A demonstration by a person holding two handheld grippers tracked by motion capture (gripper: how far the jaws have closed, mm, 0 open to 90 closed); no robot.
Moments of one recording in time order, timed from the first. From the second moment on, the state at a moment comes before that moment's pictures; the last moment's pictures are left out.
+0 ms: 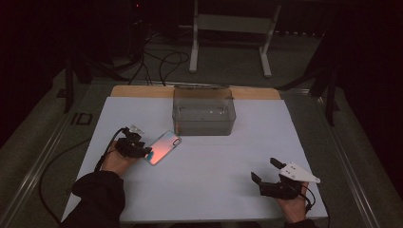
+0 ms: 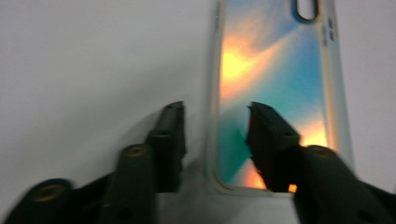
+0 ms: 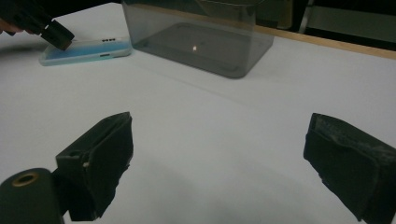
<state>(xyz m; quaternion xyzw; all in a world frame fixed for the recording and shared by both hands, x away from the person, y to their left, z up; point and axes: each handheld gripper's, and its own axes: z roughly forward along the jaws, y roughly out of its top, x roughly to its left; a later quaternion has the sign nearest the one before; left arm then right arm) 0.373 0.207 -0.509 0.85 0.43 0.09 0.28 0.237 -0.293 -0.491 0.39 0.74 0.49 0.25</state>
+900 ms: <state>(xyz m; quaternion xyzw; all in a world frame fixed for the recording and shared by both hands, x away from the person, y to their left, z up) 0.360 0.210 -0.500 0.86 0.41 0.15 0.26 0.238 -0.293 -0.491 0.39 0.74 0.49 0.25</state>
